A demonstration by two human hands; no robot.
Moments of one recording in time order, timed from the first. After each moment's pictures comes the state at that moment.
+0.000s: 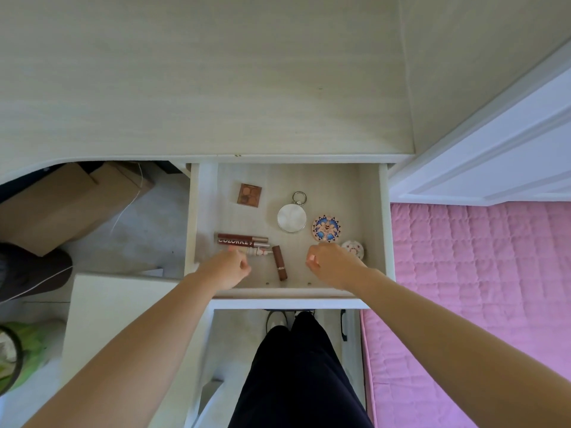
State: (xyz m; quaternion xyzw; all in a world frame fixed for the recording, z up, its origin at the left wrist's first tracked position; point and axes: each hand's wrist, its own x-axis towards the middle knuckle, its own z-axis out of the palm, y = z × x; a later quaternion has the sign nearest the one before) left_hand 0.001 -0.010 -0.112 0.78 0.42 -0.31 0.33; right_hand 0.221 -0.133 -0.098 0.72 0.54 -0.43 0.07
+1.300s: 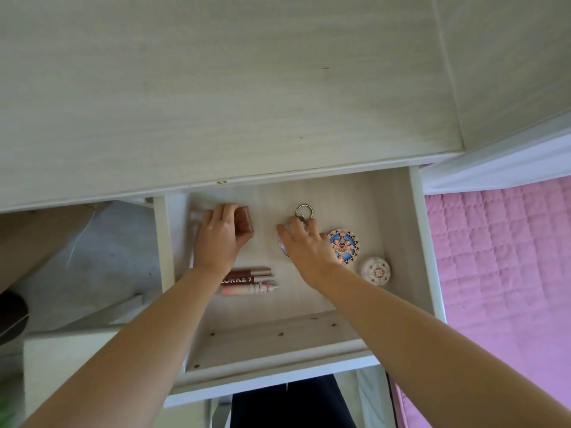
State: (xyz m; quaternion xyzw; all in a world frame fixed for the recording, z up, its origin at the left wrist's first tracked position) left_hand 0.056 0.093 -0.206 0.88 0.43 -0.04 0.21; right_hand 0.193 -0.036 -0.194 0.77 0.57 -0.25 0.14
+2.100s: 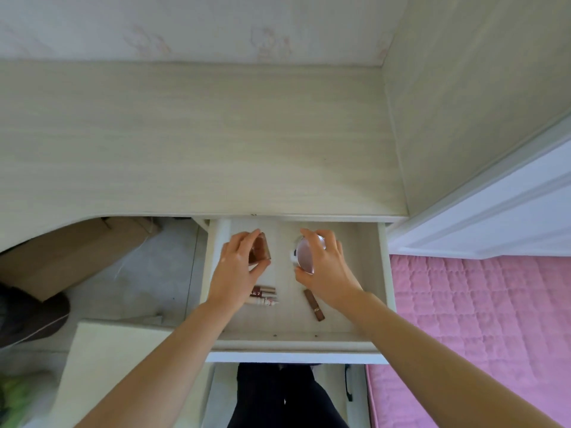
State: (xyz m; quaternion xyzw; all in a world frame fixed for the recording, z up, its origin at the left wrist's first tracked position) left_hand 0.041 0.027 -0.047 0.82 0.47 0.12 0.30; right_hand 0.217 -0.069 -0.035 0.79 0.50 -0.30 -0.20
